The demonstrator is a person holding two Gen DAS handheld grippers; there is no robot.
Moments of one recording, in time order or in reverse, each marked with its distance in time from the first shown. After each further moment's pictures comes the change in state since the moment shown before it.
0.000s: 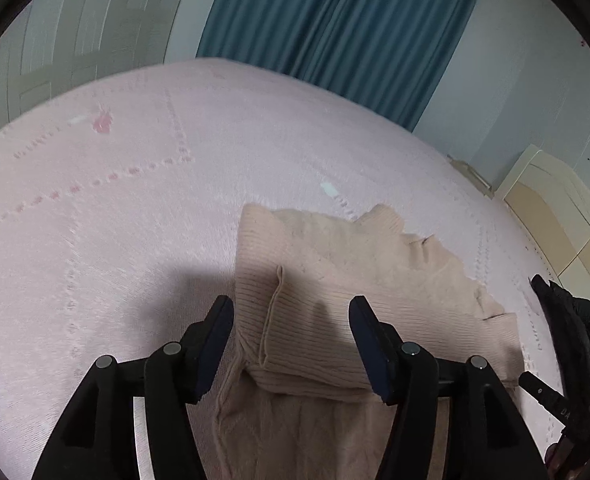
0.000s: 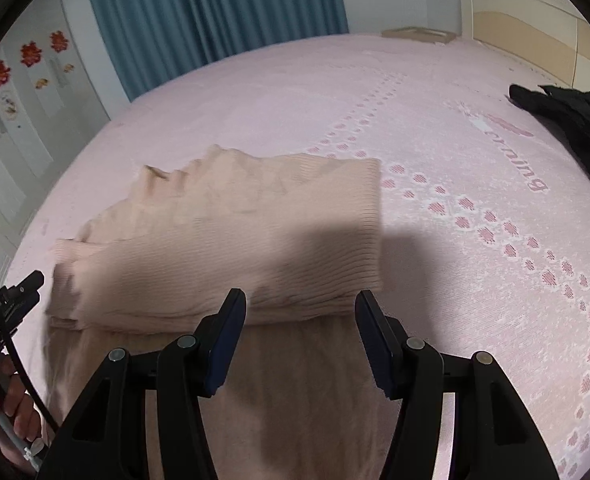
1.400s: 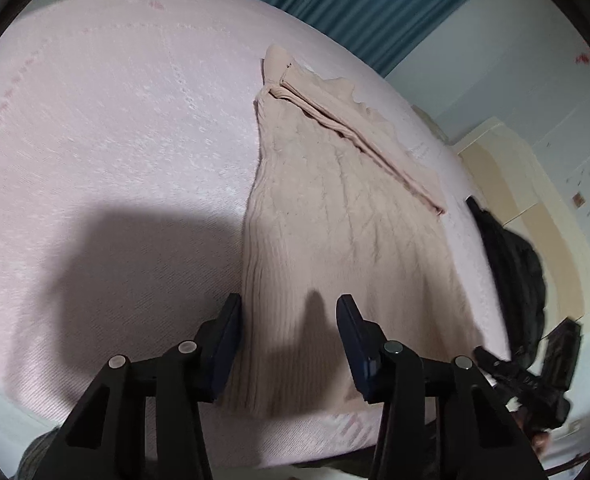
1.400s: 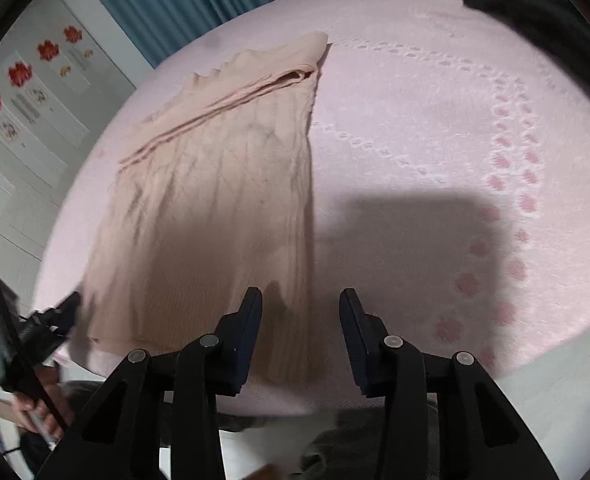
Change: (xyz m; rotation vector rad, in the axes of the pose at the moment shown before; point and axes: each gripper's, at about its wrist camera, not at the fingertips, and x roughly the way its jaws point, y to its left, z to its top) left arm -0.139 0.051 -0.175 -0.145 0.275 -0.218; right arm -0.130 -0.075 -0.175 0.088 0.223 0.195
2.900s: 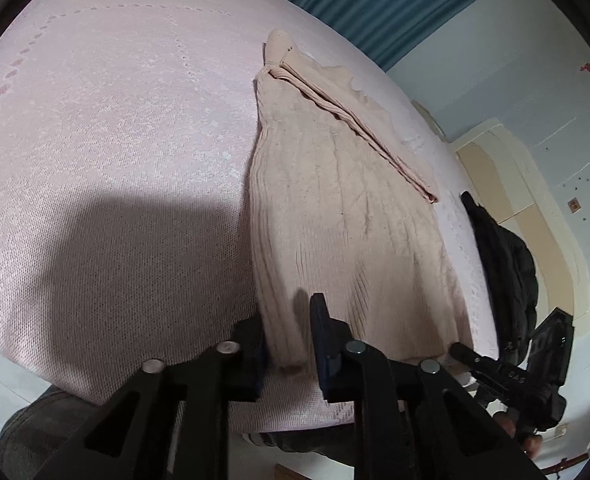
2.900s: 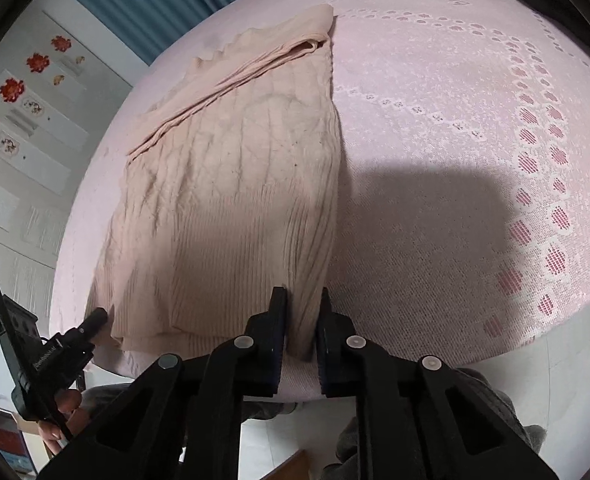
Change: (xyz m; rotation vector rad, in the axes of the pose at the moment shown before) left arm -0.006 -0.004 -0.027 -0.013 0.040 0.001; right arm 0.005 0.024 -0.021 0.059 0.064 0.005
